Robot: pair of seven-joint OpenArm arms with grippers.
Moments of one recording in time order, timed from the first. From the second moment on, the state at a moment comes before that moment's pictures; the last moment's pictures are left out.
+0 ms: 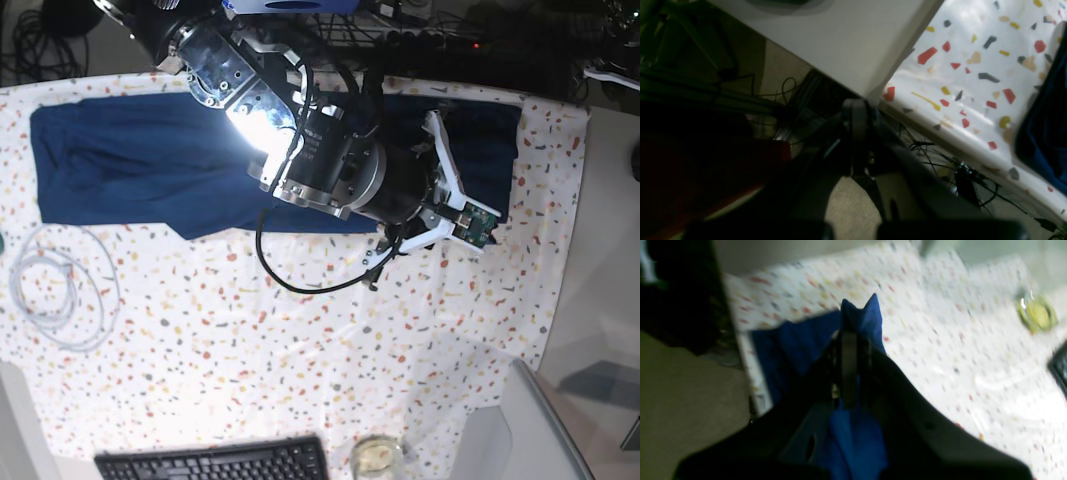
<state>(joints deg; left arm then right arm) 27.6 -8.0 -58.0 83.9 -14.7 -22.7 26.3 2.8 -6.0 -43.8 107.7 1.1 24.4 -51.8</state>
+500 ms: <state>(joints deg) 25.9 -7.4 -58.0 83.9 0.1 -22.8 26.5 0.4 -5.9 -48.3 107.3 0.7 24.4 -52.1</state>
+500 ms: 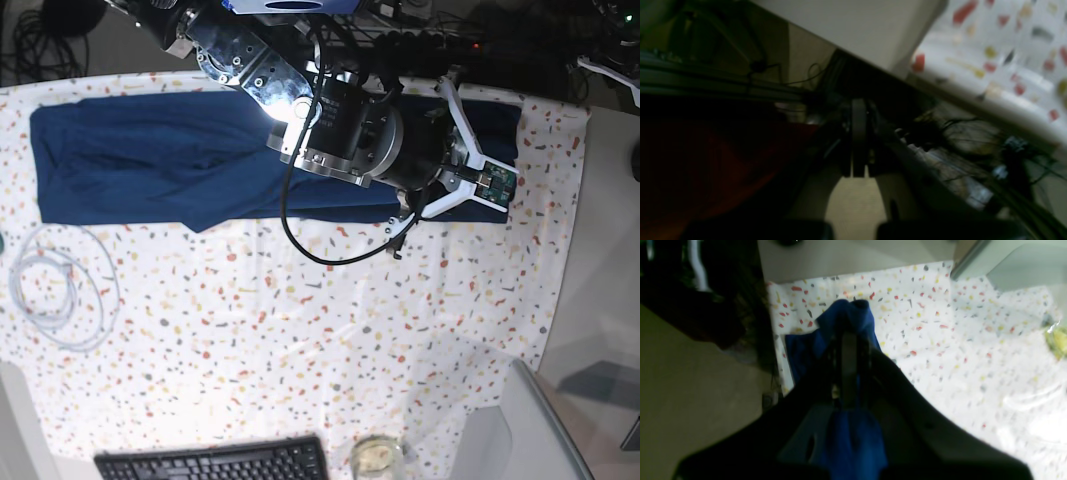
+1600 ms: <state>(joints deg) 25.8 -5.1 -58.0 85.4 -1.6 -22.8 26.3 9.0 -6.9 -58.3 70.8 1.2 16.0 -19.3</state>
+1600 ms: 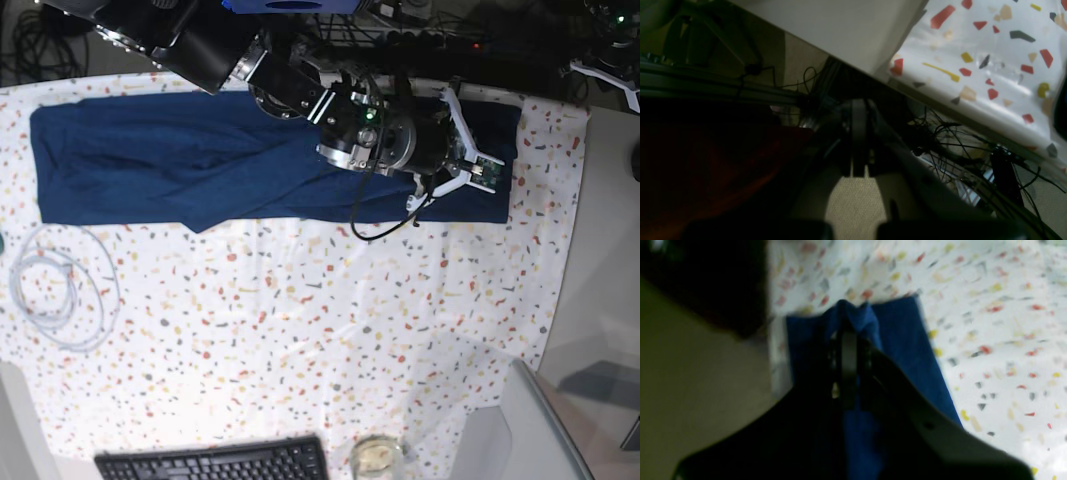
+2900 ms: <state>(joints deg) 23.9 -4.0 -57.6 84.8 -2.3 -23.2 26.0 -16.0 6.4 -3.8 86.0 9.6 9.2 -32.5</state>
